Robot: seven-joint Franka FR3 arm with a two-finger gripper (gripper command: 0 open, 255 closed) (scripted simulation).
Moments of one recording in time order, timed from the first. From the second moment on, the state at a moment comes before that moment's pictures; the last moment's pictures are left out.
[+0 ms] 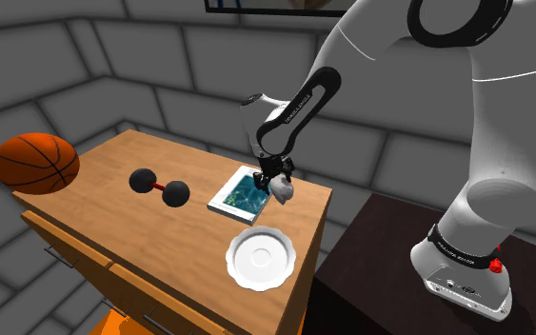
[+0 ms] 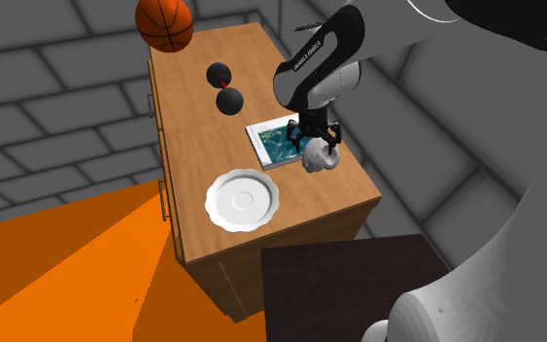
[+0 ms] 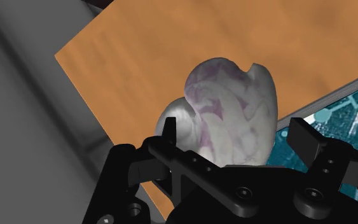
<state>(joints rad) -0.13 0.46 0.30 -2.10 -0.28 2.29 0.70</state>
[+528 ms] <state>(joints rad) -0.13 0.46 0.30 -2.10 -0.28 2.29 0.70</state>
